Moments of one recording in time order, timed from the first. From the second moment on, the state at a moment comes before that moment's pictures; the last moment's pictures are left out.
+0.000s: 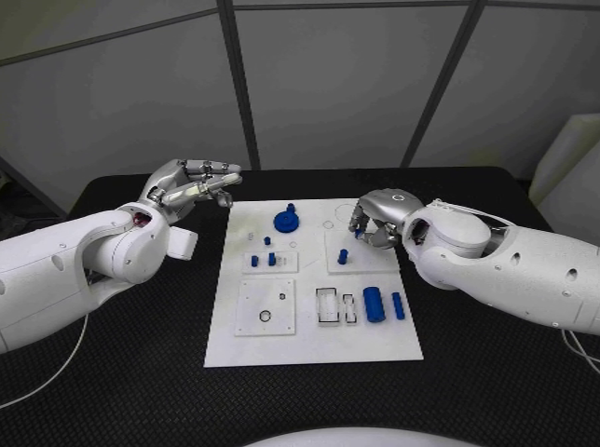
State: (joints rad) left arm 1.15 -0.89 0.06 1.42 -0.14 -0.19 0.37; left_hand 1.40 -0.13 0.39 -0.01 0.05 1.09 0.15 0.09 0.12 1.22 0.08 0.09 0.07 1.26 0.00 0.76 0.45 0.19 1.00 0.11 0.72 0.76; right arm 1.13 -0.76 0.03 1.48 -1.78 -0.23 -0.29; right_hand 1.48 -0.12 0.49 0.04 0.11 1.16 0.12 0.07 0.11 1.25 0.05 0.07 0.18 1.47 -0.03 1.20 1.04 0.02 1.47 0.08 1.56 1.31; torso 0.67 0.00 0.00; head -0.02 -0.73
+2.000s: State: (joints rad) left arm 1.15 -0.86 0.06 1.42 -0.14 -0.19 0.37; left_hand 1.40 -0.13 0.39 -0.01 0.05 1.09 0.15 0.09 0.12 1.22 0.08 0.09 0.07 1.26 0.00 0.76 0.45 0.19 1.00 0.11 0.71 0.76; right arm 1.02 -0.60 -0.01 1.62 -1.68 -0.32 -0.20; right_hand 1.46 -0.12 0.51 0.03 0.11 1.16 0.12 0.07 0.12 1.25 0.05 0.07 0.17 1.47 -0.03 1.20 1.03 0.01 1.47 0.08 1.56 1.31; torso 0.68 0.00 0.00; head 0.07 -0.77
